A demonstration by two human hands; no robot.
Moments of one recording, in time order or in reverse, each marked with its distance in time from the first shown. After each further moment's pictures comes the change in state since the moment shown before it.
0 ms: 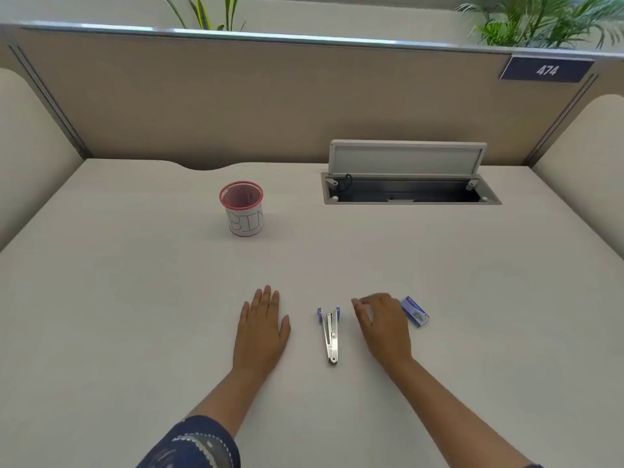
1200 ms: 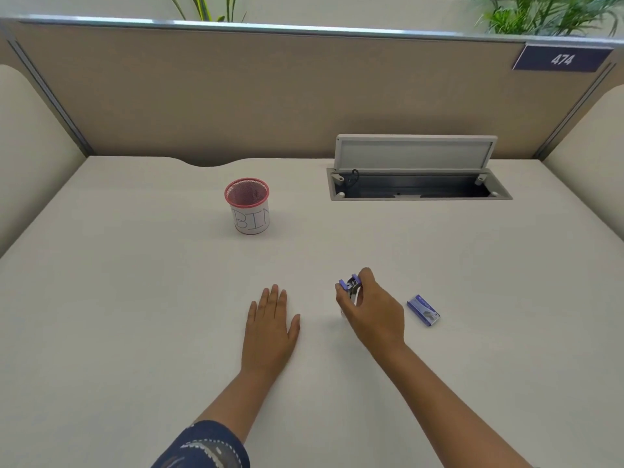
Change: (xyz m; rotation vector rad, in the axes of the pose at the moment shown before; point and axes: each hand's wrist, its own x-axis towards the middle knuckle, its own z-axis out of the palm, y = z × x) left_hand 0.000 0.000 0.000 -0.010 0.040 0.007; right_hand 0.004 -0.059 -0.008 -0.019 0.148 -0.103
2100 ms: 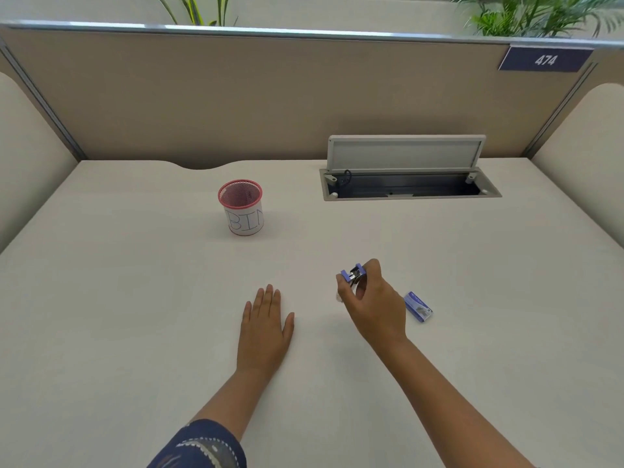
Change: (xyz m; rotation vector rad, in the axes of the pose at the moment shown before) left_hand 0.000 0.000 0.000 0.001 -0.013 -0.011; right_hand 0.000 -0.004 -0.018 0.081 0.083 -0.040
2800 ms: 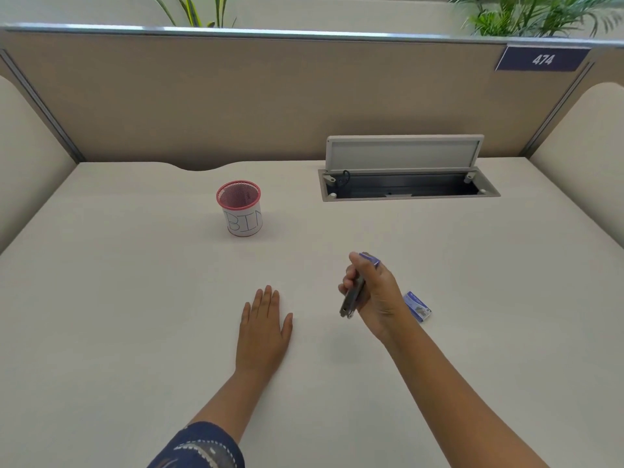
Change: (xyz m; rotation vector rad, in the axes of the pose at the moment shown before) left_hand 0.000 0.001 -0.001 -0.001 0.001 0.005; right_hand 0.021 -0.022 -0.022 1.298 -0.273 0.530
